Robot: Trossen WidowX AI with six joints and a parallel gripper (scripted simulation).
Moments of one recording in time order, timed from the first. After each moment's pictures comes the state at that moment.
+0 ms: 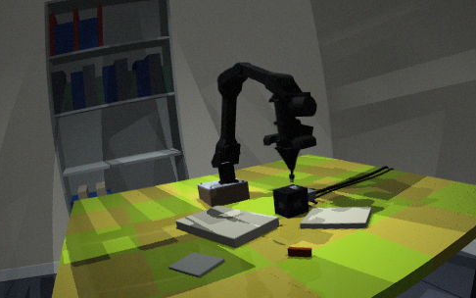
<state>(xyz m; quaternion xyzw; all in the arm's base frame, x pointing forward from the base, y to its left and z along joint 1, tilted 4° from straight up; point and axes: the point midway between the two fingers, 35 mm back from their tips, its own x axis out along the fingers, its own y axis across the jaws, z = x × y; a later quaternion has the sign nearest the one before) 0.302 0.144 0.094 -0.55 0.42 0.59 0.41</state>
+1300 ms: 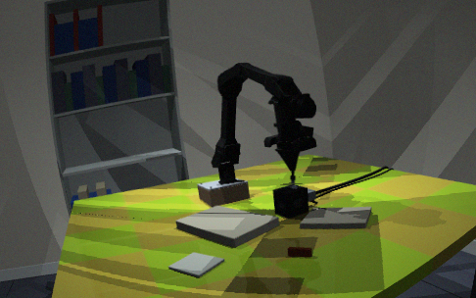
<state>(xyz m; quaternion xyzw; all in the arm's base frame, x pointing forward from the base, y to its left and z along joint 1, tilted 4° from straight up) 0.301 0.146 0.090 -0.54 0.42 0.59 0.43</state>
